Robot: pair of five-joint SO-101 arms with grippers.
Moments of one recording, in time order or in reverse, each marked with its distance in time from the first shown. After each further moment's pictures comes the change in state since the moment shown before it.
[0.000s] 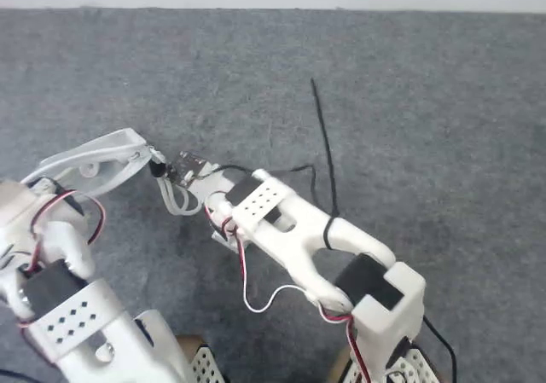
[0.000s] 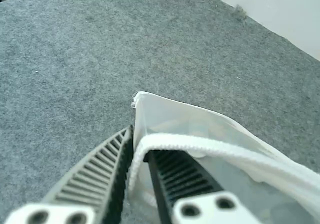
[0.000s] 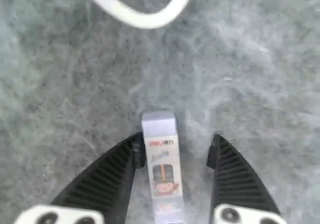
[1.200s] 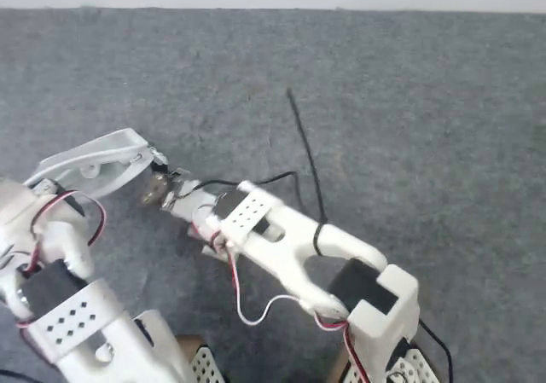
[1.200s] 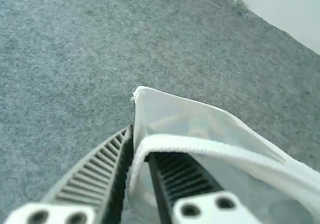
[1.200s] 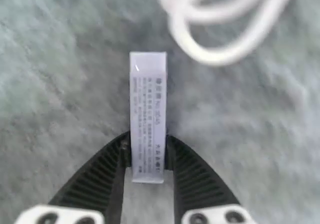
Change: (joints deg) left arm 0.0 0.0 -1.0 2.1 0.0; right arm -2.5 -1.4 -0.2 1.1 6.6
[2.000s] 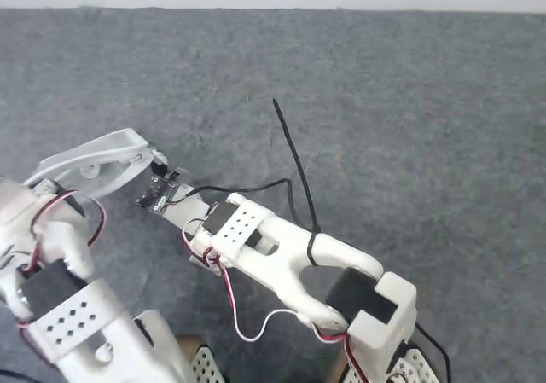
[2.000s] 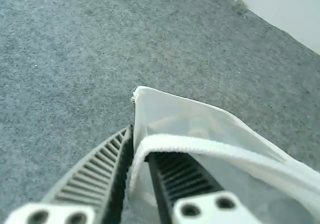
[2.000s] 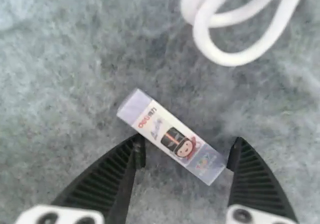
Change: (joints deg) left arm 0.0 0.0 0.0 0.0 0.0; right arm -6.0 0.4 1.2 -5.0 -10.5
